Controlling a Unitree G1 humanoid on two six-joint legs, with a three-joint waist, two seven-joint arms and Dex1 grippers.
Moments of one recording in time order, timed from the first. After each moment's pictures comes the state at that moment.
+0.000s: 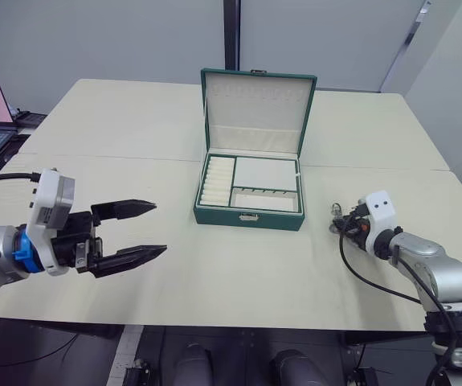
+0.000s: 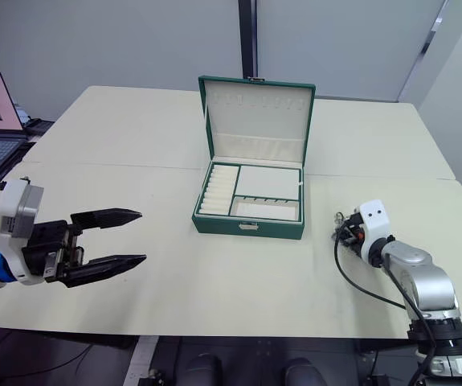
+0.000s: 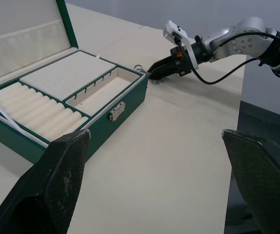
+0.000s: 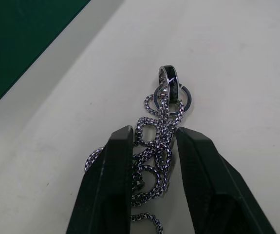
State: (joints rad) left arm 0.01 1.00 0.52 -0.41 -0.92 0.64 -1.17; right arm -0.28 -0.54 -0.08 -0.11 0.29 0.79 0.45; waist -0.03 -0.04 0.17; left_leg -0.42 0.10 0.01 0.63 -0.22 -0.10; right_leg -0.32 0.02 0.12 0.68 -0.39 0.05
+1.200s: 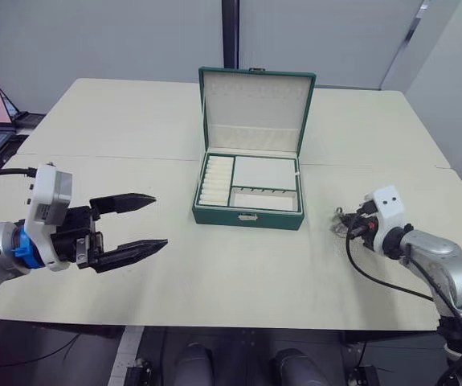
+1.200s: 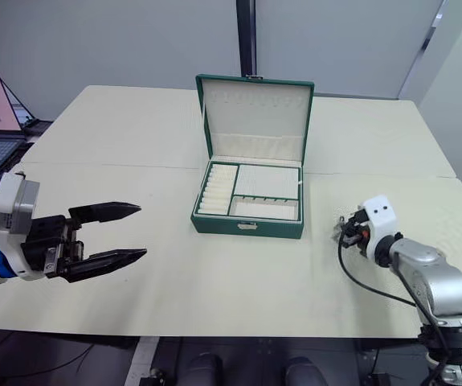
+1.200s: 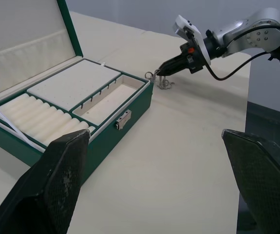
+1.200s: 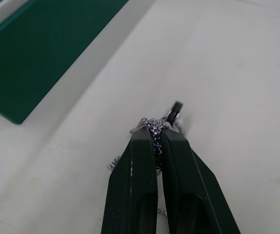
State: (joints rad) left arm -0.02 0.99 0.51 -0.42 -0.91 0.62 -1.15; right arm -0.27 -0.60 -0.15 -0.30 0.36 0.92 0.48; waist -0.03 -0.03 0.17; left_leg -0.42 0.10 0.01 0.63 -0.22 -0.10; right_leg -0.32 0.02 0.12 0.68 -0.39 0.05
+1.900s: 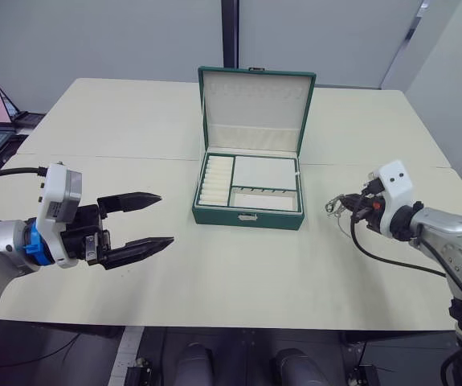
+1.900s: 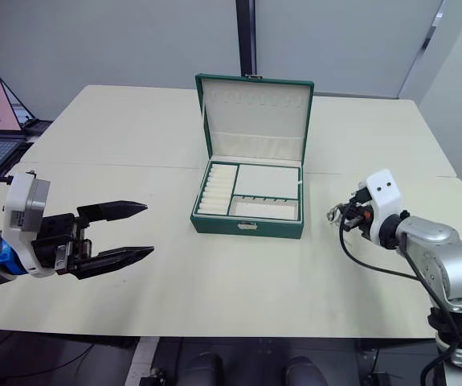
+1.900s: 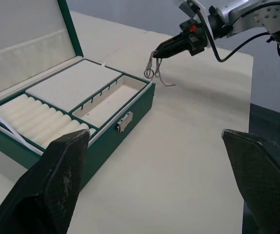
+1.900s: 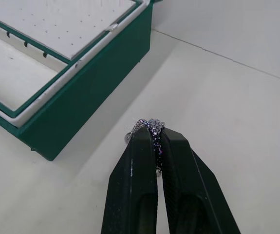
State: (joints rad) left arm -0.05 0.98 0.47 -0.42 -0.90 0.62 -1.12; right arm -0.41 -0.68 -0.15 -0.38 0.44 1.06 0.51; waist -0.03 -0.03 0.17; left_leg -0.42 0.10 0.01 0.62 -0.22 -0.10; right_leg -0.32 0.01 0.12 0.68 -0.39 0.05
